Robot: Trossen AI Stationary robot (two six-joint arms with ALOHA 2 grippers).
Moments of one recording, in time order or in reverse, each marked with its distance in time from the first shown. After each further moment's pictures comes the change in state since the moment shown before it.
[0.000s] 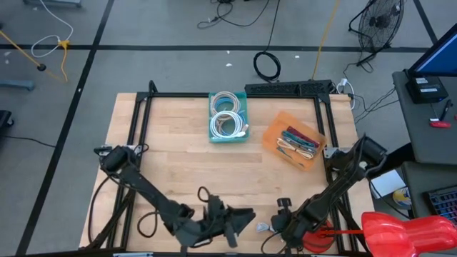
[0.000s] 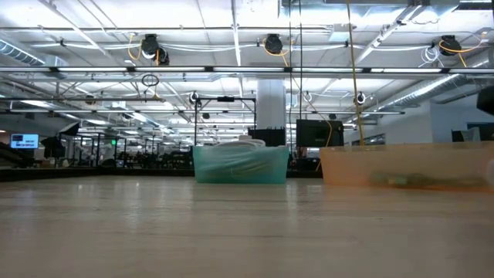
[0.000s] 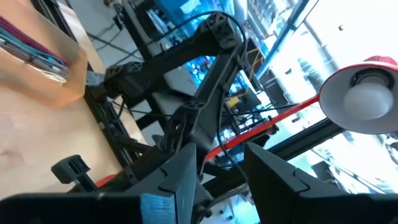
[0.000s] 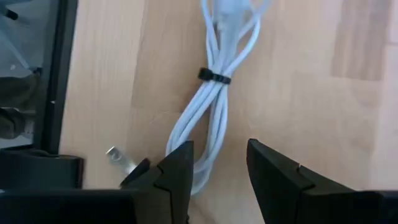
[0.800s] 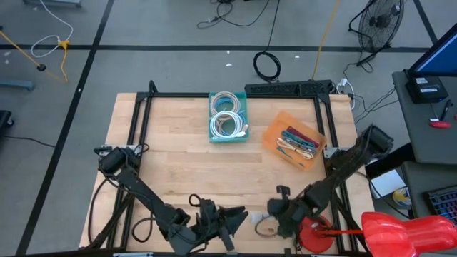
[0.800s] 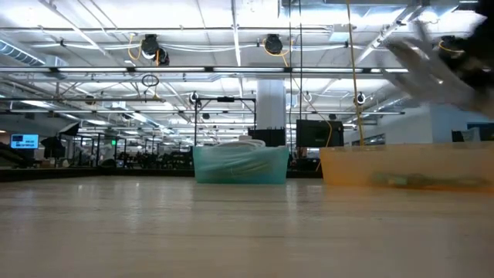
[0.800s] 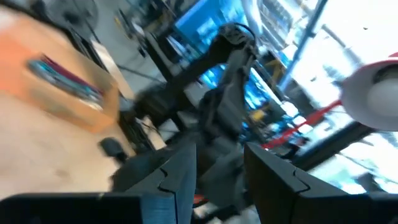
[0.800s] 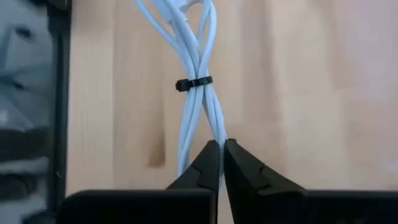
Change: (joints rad) left arm -0.048 0.000 0.000 -0.027 -0.166 0.093; right arm -0.101 -0.140 -0.002 -0.045 0.081 0.081
